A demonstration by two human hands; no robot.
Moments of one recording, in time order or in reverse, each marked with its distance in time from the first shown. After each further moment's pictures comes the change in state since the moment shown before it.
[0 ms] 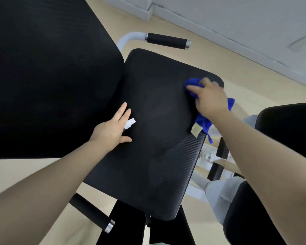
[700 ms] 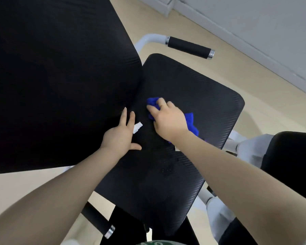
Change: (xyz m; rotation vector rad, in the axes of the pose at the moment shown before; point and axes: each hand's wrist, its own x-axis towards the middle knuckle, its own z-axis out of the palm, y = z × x) left_hand 0.012 0.004 -0.012 0.094 -0.098 -0.155; right_hand 0.020 -0.131 0.022 0.114 -0.184 -0.326
